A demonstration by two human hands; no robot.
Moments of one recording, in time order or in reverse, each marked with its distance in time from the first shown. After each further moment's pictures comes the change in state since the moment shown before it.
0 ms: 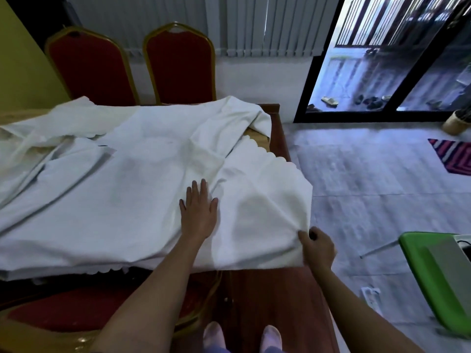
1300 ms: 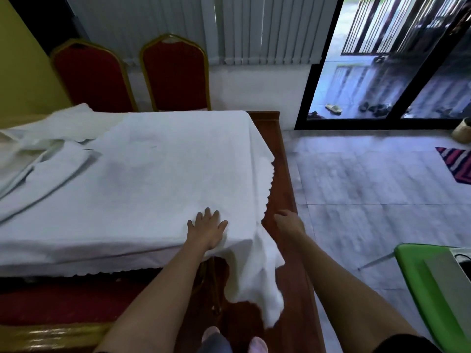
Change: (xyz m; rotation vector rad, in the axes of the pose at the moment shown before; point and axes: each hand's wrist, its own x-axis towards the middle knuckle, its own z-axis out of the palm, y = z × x) left_hand -0.020 0.076 0.053 0.221 -0.420 -0.026; right_hand 0.079 -0.028 -0.021 -0.063 -0.409 0.039
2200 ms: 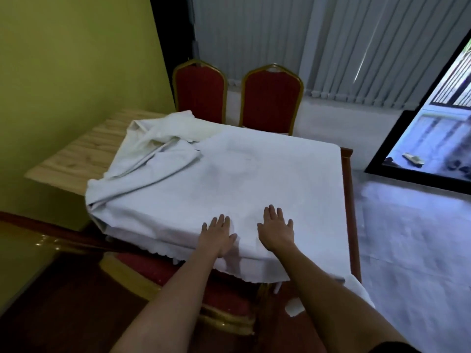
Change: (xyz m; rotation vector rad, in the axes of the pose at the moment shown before) left_hand -0.057 -0.194 -0.049 -0.038 0.117 -0.146; right_hand -0.078 -0.173 0.198 -0.889 -0.134 -0.581
